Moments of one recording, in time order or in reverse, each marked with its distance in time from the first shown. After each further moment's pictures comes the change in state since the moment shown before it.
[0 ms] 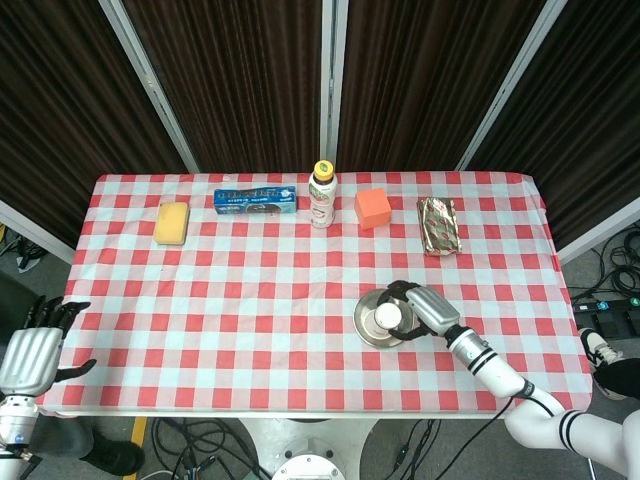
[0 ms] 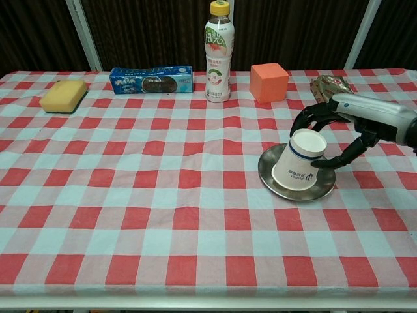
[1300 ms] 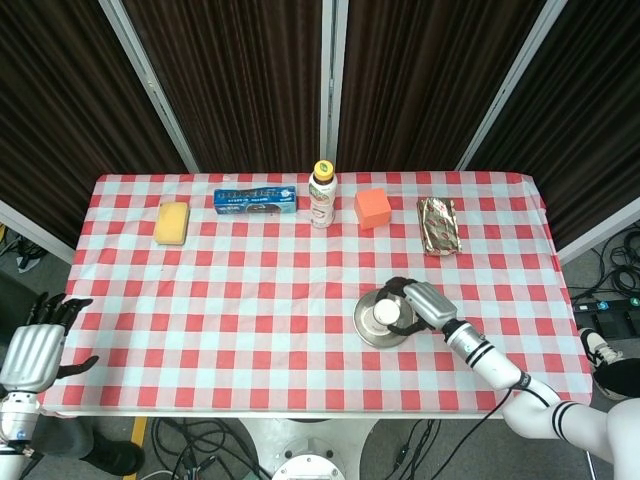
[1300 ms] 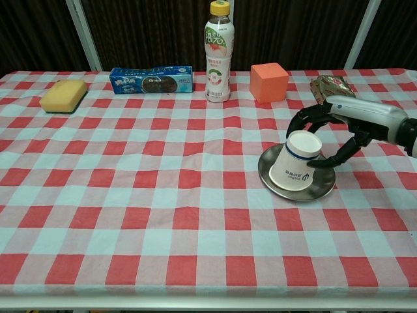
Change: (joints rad) left arm -0.009 -0.012 -0.007 0.022 0.008 0.000 -0.020; right arm 0.043 -0.038 -0.025 0.103 -0.003 0.013 0.050
